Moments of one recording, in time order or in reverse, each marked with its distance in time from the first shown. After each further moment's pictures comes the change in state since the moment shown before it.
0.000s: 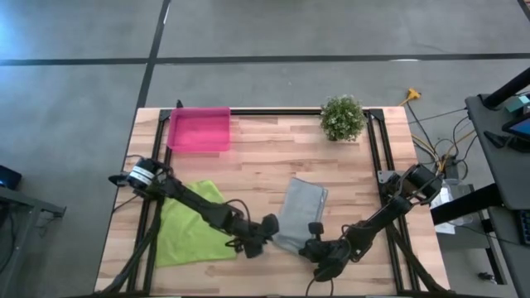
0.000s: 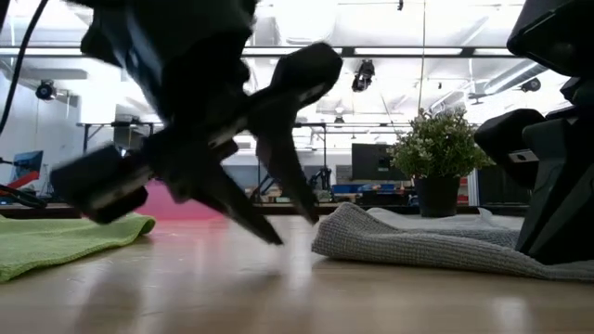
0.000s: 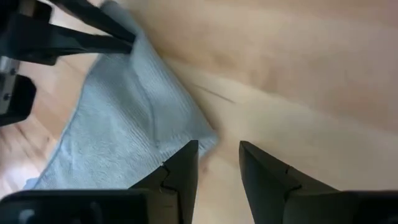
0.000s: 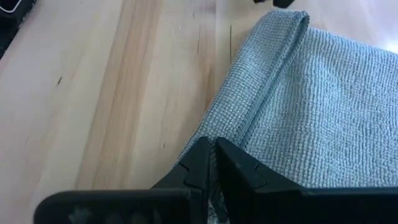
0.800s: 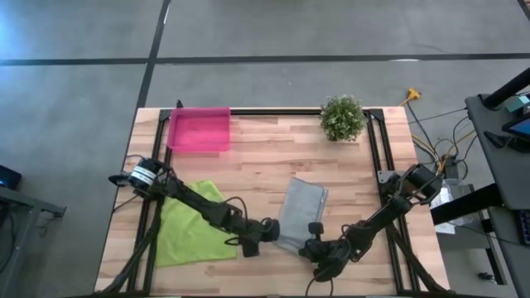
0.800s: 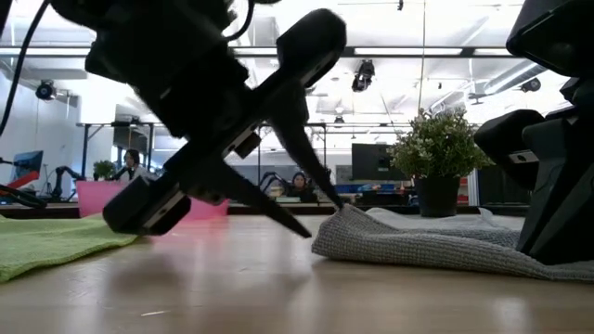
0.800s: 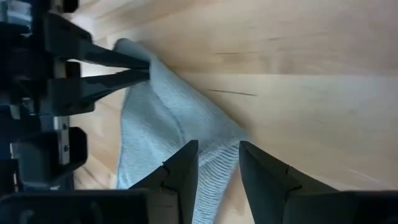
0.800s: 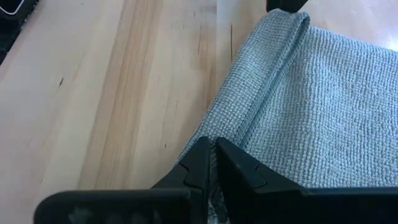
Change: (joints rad) left arm 0.014 0.013 -0.043 0.161 -0.018 0.360; right arm 0.000 -0.002 0.001 0.000 -0.006 0.008
